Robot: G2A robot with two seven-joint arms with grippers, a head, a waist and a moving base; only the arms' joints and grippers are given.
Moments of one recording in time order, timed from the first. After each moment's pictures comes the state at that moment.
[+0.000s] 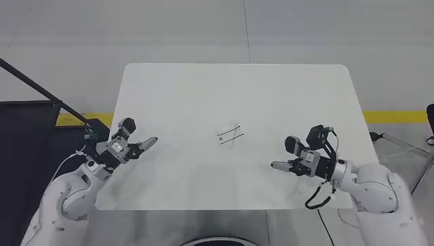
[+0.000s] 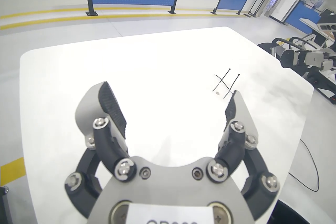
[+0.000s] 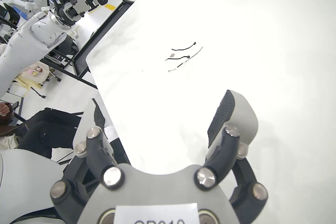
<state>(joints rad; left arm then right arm) 1.58 -1.11 -1.73 -1.70 0.92 -0.70 -0.06 -1.40 -1.09 1.57 -1.76 -0.44 -0.74 0.87</state>
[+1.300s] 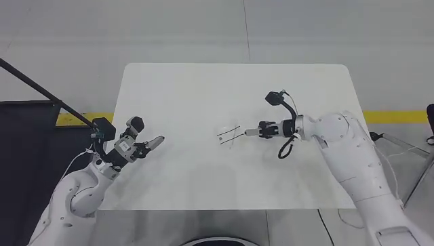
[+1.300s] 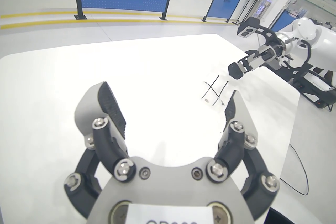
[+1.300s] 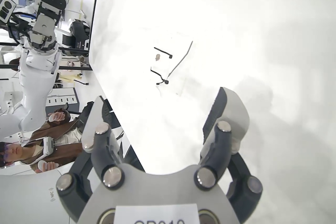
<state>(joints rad) 1.55 -1.12 -1.66 -1.67 0.89 -0.71 -0.02 -0.72 -1.16 1.06 -1.13 -0.19 -0.35 1.16</state>
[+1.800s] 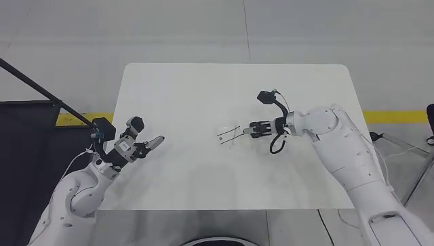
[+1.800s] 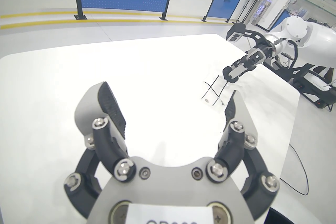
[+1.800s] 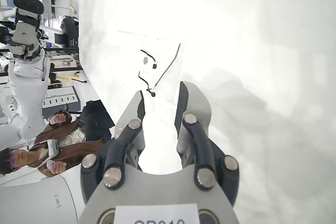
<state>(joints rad) 1.55 -1.12 -1.66 -1.67 0.89 -0.71 -0.02 -0.61 -1.20 0.94 -0.99 -0.17 -0.32 1.16</state>
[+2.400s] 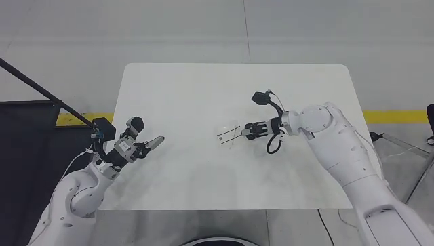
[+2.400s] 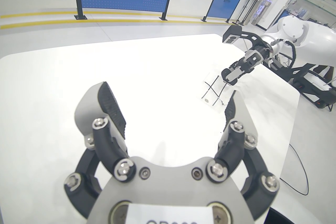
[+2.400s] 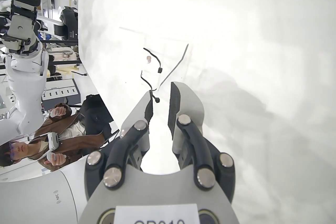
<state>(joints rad) 1.55 -1.12 -1.66 -1.67 0.89 -0.71 -0.02 -0.57 -1.23 0.88 -0.93 -0.14 -0.35 1.17</state>
